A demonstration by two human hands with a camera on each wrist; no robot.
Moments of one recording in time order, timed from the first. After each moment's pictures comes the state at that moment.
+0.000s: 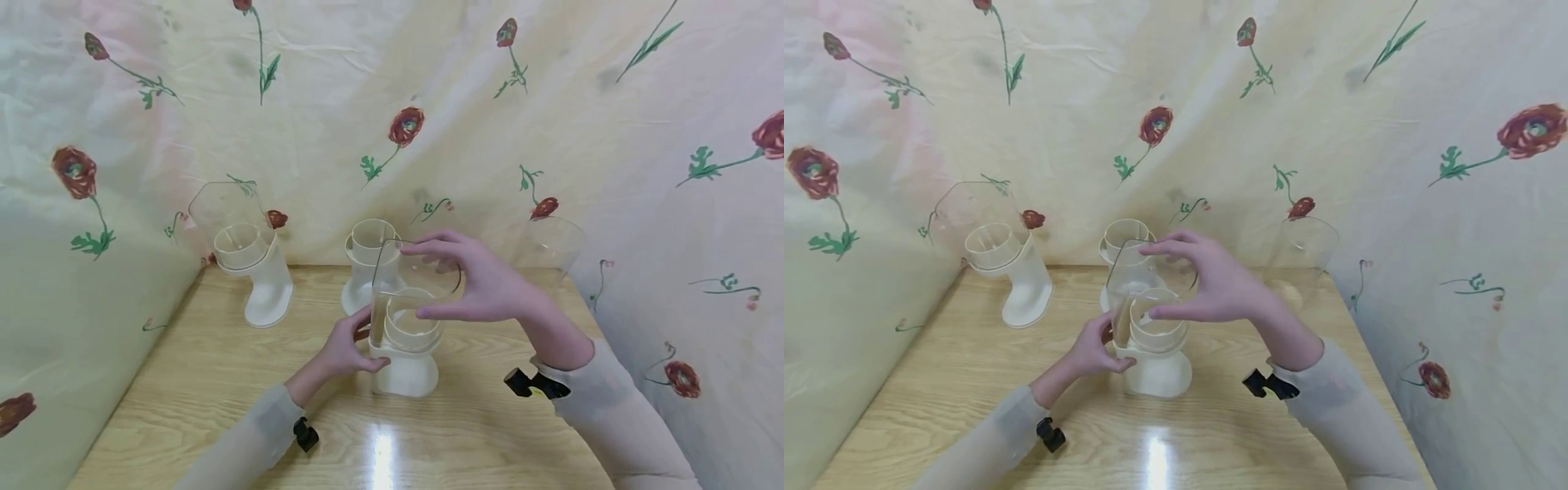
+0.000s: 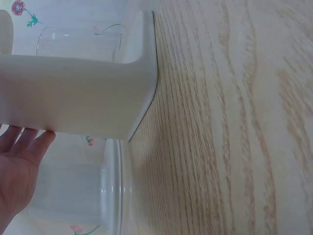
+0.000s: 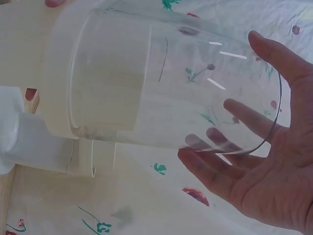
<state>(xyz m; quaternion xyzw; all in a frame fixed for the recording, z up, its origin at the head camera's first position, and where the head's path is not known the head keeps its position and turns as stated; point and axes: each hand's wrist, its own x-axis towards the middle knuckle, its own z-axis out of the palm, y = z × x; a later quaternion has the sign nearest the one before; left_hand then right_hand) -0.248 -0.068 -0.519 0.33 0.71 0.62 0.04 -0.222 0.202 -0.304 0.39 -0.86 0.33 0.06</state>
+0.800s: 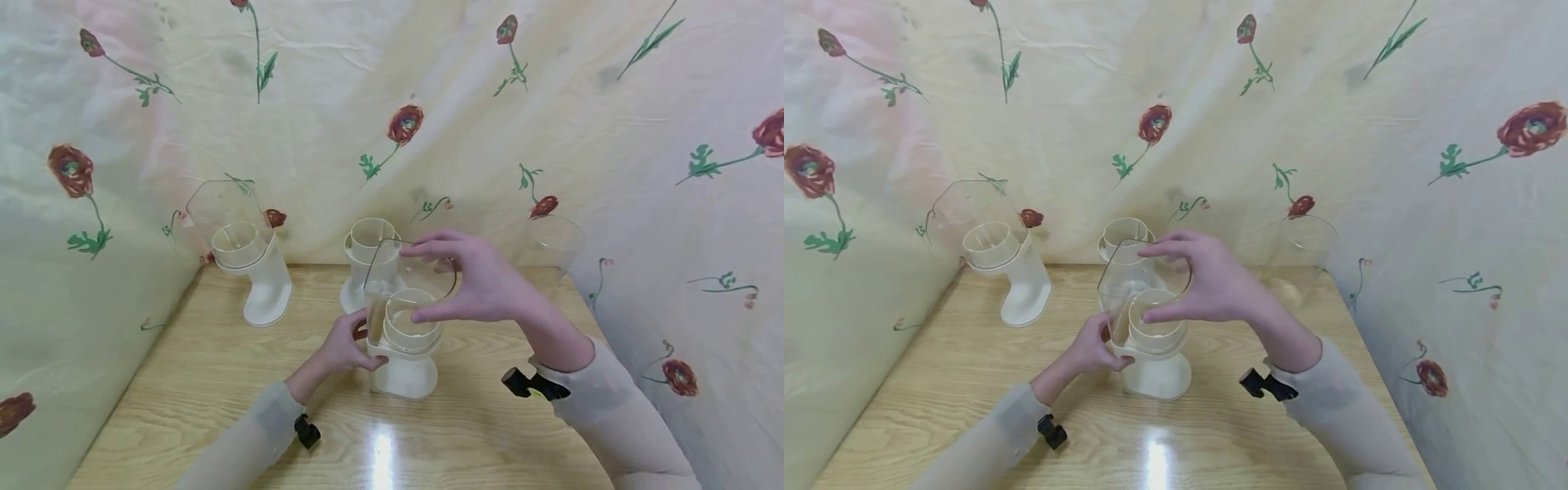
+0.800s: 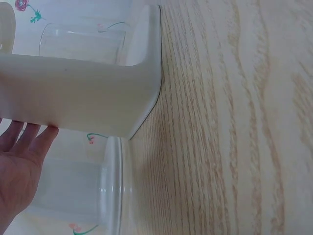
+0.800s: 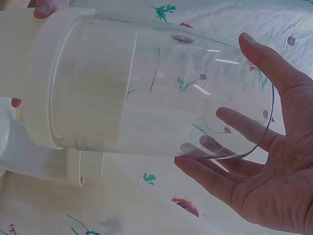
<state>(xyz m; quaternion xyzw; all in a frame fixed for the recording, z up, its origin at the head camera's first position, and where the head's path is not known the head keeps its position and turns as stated) -0.252 -0.068 -0.518 0.32 0.72 0.62 0.06 -0.214 0.194 -0.295 0.35 -0.88 0.32 0.07</state>
